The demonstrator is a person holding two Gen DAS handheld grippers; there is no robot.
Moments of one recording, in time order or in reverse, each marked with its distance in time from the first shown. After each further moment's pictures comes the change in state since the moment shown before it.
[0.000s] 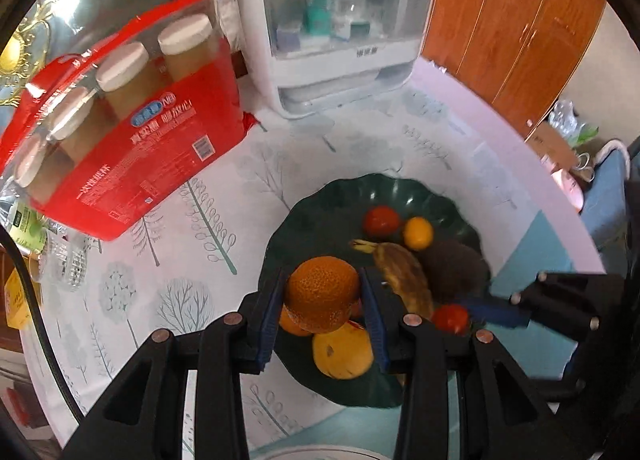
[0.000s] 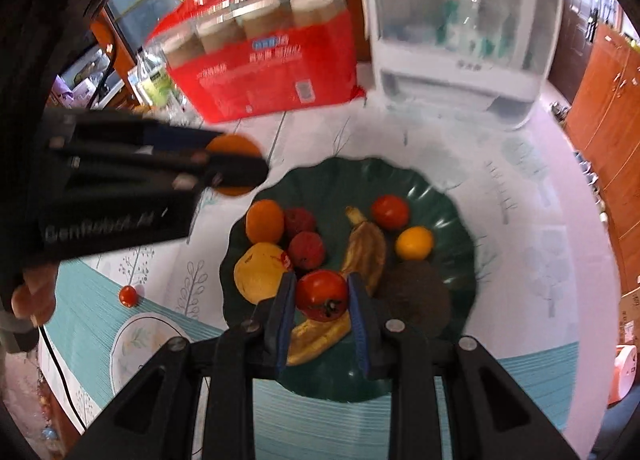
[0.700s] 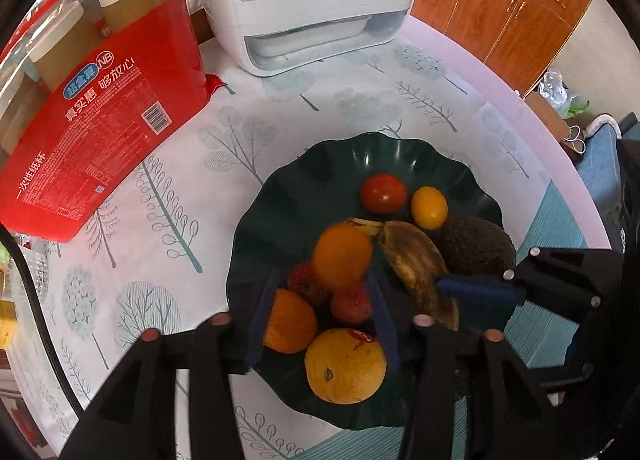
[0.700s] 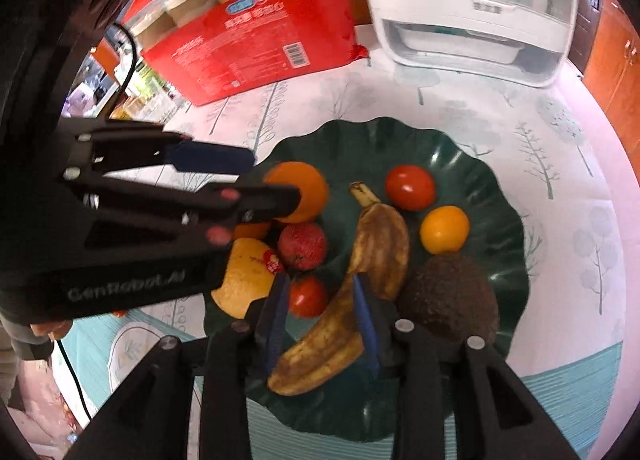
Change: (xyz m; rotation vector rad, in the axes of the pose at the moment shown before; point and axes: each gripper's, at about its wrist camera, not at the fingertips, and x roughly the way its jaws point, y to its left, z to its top) left arm 0.055 -0.006 -0.009 0.058 0.076 -0.078; right arm 0.038 -0.022 0.003 0.077 0.037 0.041
